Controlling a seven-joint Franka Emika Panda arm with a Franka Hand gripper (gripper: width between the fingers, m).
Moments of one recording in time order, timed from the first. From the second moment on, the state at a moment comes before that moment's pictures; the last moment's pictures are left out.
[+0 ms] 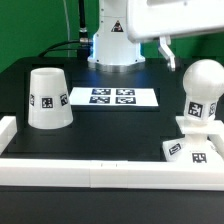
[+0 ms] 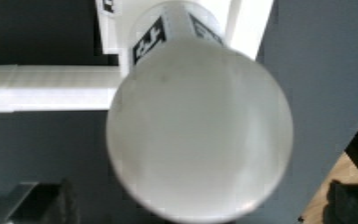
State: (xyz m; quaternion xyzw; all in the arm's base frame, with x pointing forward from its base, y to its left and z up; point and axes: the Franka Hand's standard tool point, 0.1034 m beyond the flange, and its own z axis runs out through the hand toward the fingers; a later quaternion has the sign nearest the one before) arm 0.621 0.084 0.159 -0.98 -0.01 -0.20 0.07
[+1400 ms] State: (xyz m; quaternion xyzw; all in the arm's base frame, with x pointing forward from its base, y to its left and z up) arm 0.616 0.092 0.141 -0.98 -0.20 0.01 0.00
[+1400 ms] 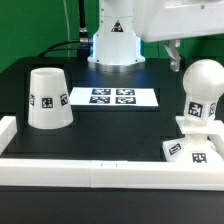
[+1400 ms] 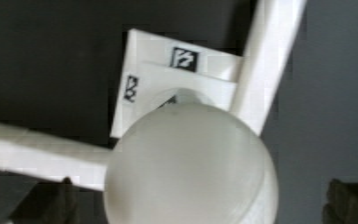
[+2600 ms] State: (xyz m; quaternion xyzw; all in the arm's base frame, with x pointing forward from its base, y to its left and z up) arm 0.619 0.089 0.128 -0.98 -0.18 0.00 0.00
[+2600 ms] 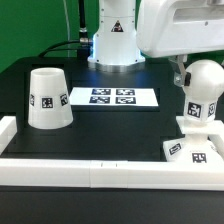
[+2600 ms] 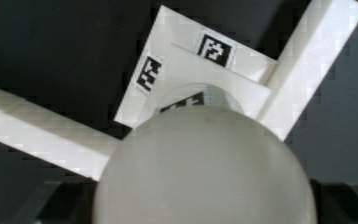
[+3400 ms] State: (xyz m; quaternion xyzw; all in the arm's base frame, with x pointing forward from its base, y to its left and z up) arm 0.621 0.084 0.127 -0.97 0.25 -0.01 0.06
